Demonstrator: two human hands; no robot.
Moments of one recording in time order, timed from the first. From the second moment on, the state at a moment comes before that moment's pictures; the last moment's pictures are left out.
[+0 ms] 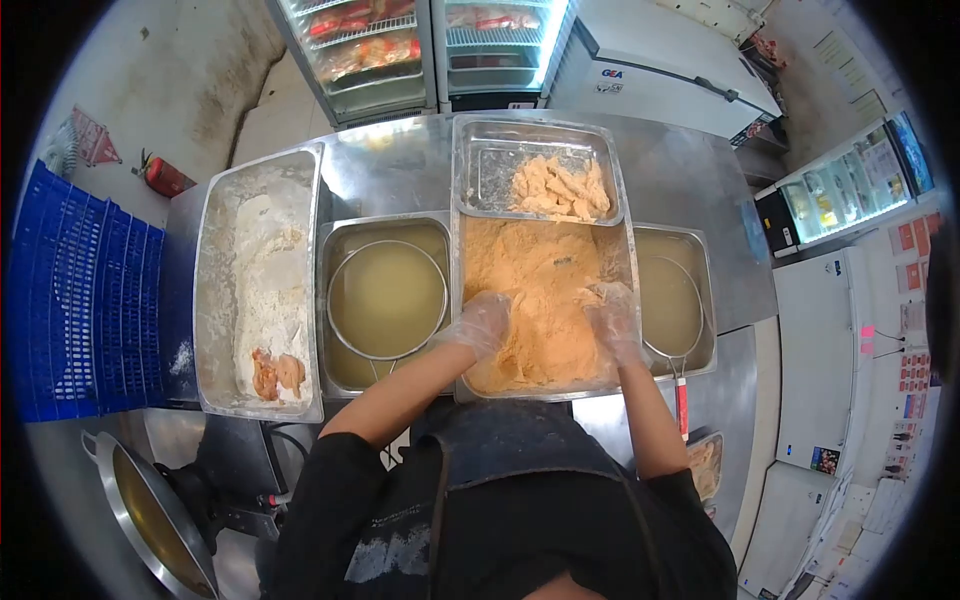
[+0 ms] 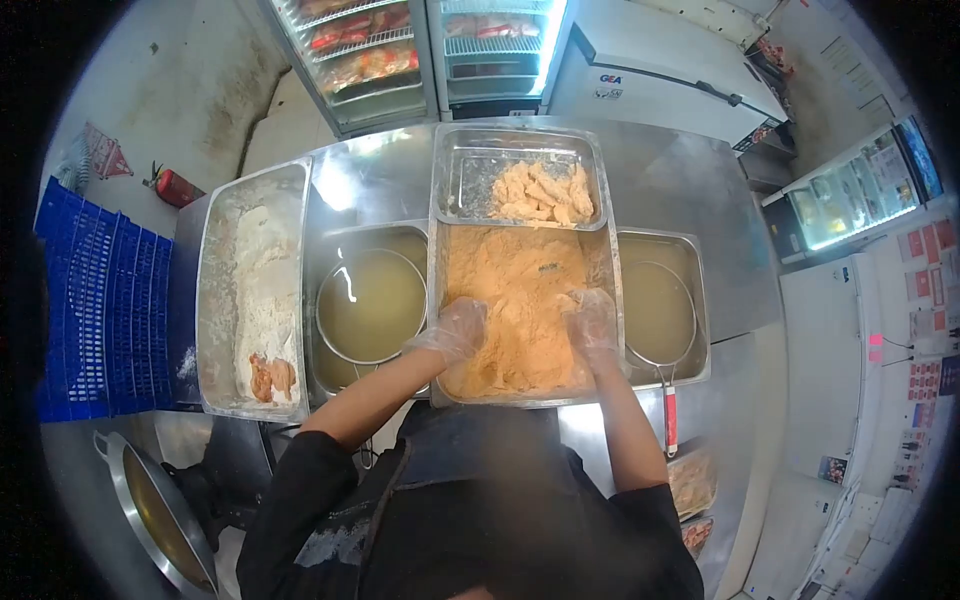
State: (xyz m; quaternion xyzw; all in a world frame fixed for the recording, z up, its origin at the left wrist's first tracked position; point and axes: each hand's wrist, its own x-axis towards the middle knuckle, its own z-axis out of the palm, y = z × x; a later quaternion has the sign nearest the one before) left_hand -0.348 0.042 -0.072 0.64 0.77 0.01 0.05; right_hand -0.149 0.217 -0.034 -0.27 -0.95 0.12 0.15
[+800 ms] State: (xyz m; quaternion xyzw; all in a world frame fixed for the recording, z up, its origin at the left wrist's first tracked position) left_hand -0.349 0.039 -0.083 0.65 0.75 0.12 0.06; right_hand -0.241 0.295 0.042 -0.38 -0.63 0.56 0.38
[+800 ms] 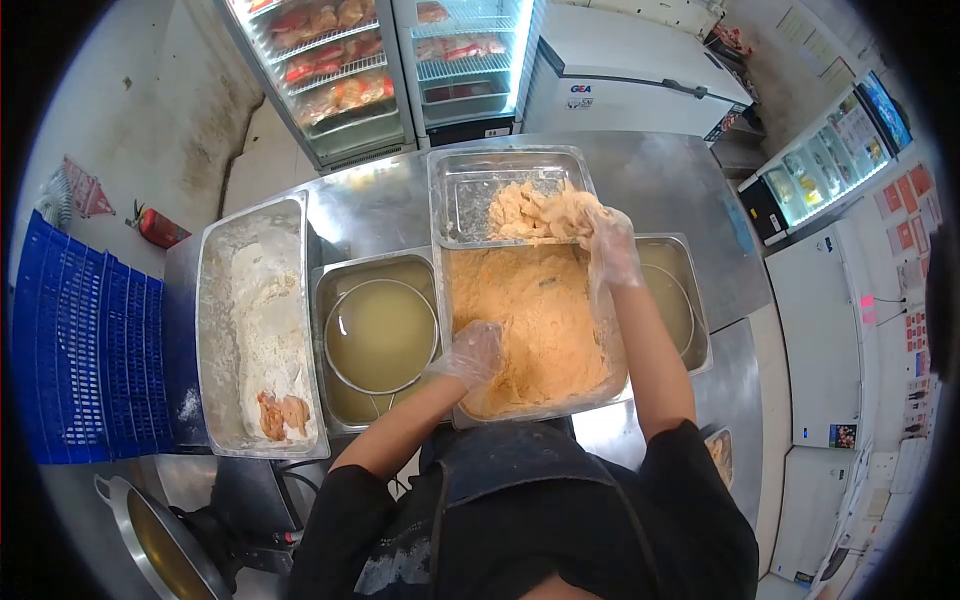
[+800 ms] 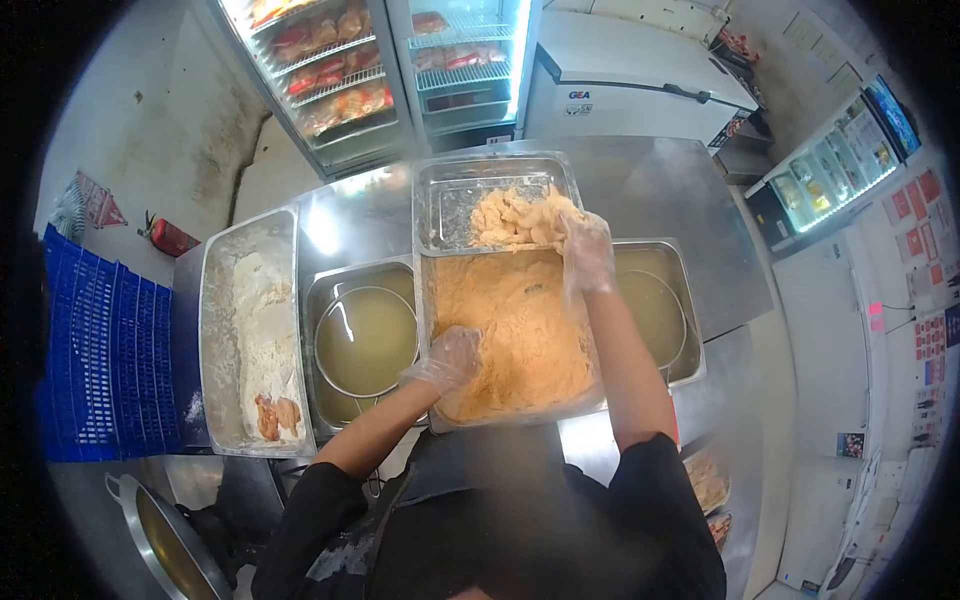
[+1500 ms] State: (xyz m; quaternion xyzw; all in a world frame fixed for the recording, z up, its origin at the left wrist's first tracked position) left_hand -0.345 0.046 -0.038 0.53 0.80 0.24 0.16; right_hand -0.168 0.204 -0.042 -0.30 -0.94 0.00 0.18
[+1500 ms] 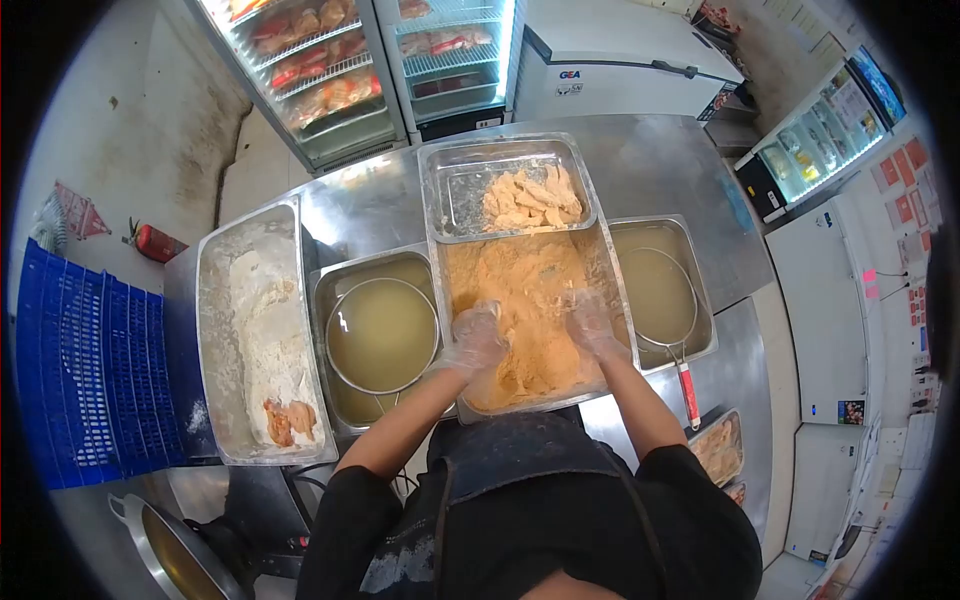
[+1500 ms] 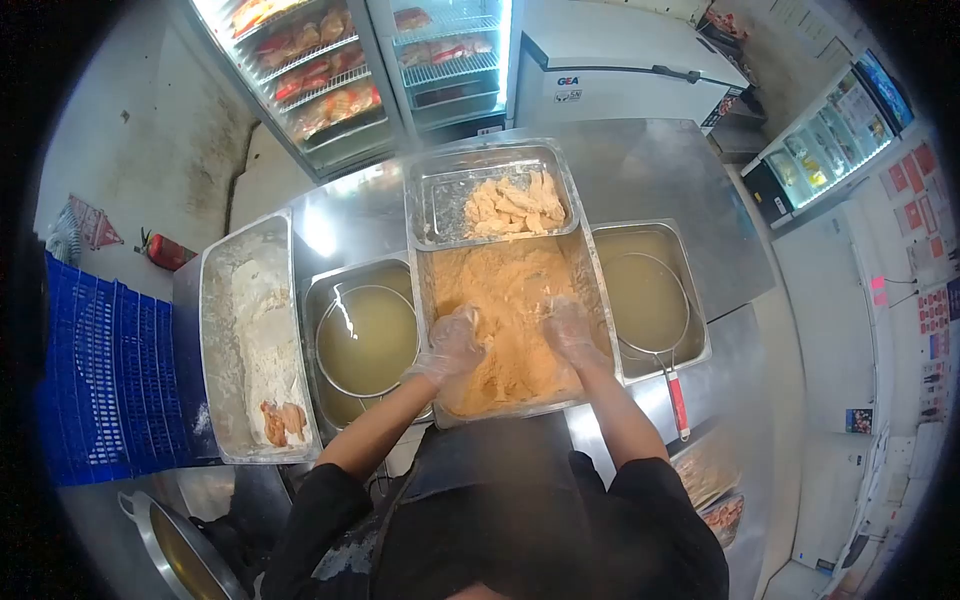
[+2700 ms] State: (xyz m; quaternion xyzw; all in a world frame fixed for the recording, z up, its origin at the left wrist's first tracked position) left_hand -0.314 0.075 -0.124 0.26 0.87 0.23 0.36; right_hand -0.189 0.174 -0.161 -0.22 -0.75 0.60 -0.13
